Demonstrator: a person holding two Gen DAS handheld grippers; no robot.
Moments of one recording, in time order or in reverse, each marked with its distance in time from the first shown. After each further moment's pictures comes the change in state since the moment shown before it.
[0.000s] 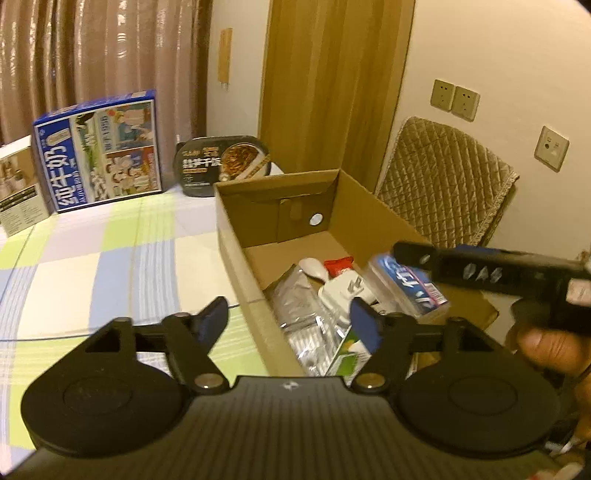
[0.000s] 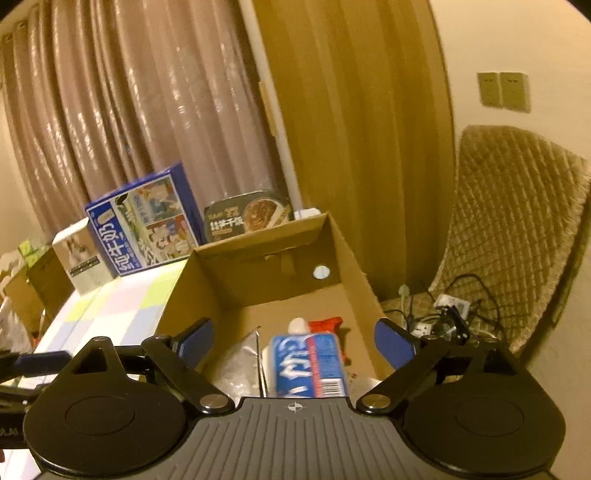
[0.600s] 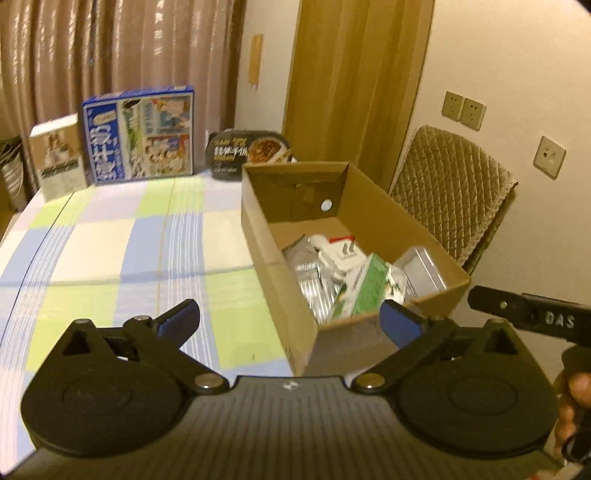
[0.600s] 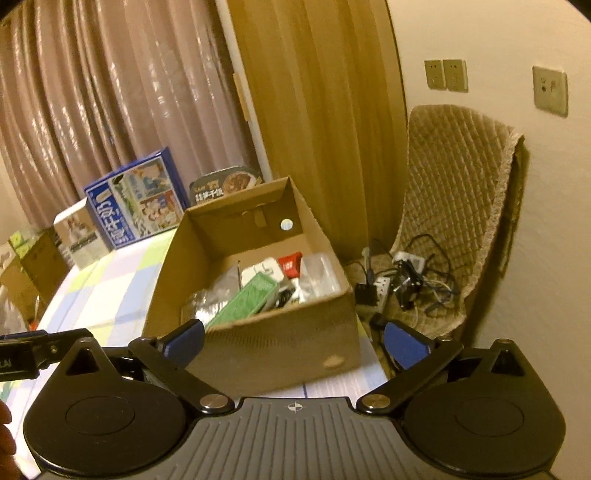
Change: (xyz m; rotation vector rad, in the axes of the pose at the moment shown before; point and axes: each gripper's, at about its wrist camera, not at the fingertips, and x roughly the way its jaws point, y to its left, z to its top) left arm -0.079 -0.017 -0.049 -0.090 0.002 0.056; right arm -0.126 -0.001 -0.054 0.022 0.057 -0.084
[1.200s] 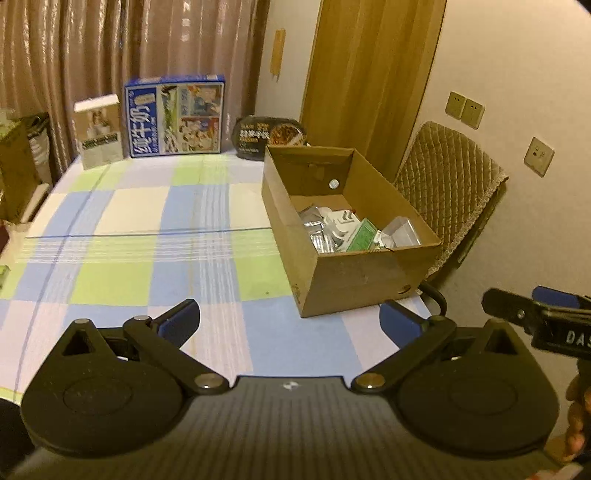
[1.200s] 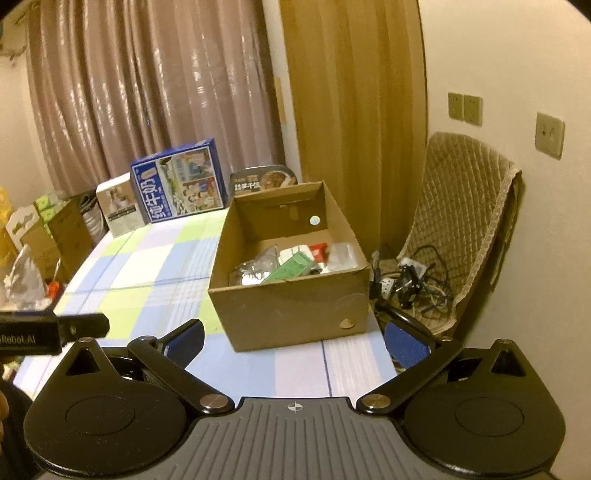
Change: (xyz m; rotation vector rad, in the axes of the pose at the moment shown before) left arm -0.106 -0.002 -0.034 -0.047 0.029 0.048; right arm -0.102 0.045 -0.024 -0.129 0.004 0.023
